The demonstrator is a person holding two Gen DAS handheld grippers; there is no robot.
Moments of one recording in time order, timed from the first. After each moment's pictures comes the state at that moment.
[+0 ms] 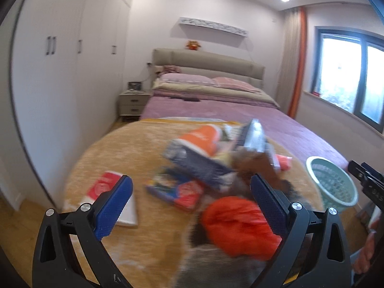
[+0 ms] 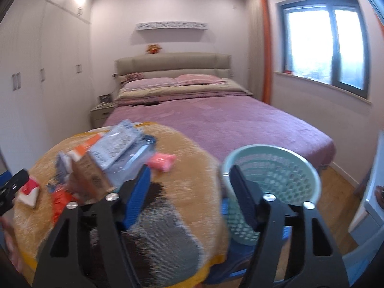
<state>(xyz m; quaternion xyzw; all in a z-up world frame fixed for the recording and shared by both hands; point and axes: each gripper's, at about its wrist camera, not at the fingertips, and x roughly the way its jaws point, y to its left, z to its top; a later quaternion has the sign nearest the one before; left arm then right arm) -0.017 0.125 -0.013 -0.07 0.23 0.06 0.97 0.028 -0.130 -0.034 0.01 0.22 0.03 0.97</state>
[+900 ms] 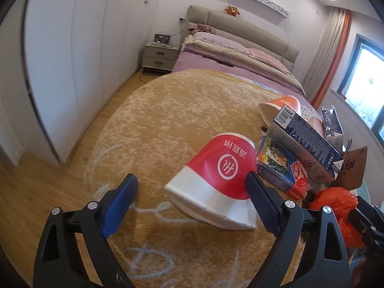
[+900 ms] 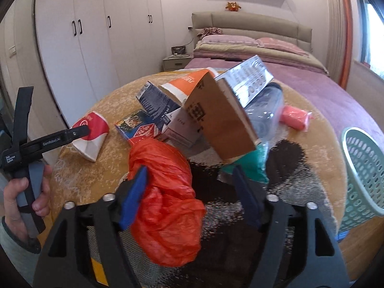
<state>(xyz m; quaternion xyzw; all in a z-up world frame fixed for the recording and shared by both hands) 0.022 0.264 -0.086 -0.16 0.34 0.08 0.92 0.056 0.009 -0.102 -0.03 0.34 0.22 0.91</state>
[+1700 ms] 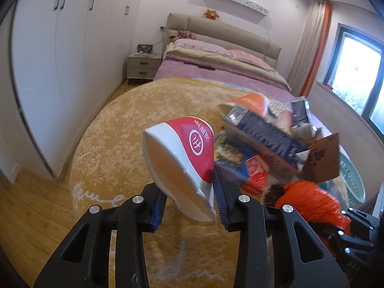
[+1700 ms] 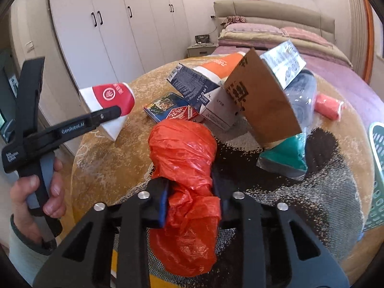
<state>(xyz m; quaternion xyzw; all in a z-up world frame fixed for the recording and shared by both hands) 0.012 0.208 -0.059 -0.12 0.32 0.05 0.94 0.037 0.020 -0.110 -0.03 0.36 0.29 0.89</state>
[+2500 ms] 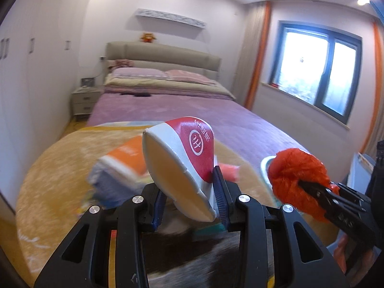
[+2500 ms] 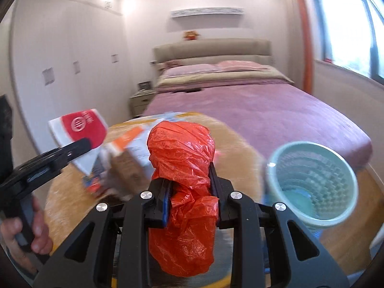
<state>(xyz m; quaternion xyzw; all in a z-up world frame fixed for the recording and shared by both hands) 0.053 0.043 0.014 -0.07 0.25 -0.11 0.96 0.043 -0.158 -0.017 0.04 0.26 0.10 0.96</state>
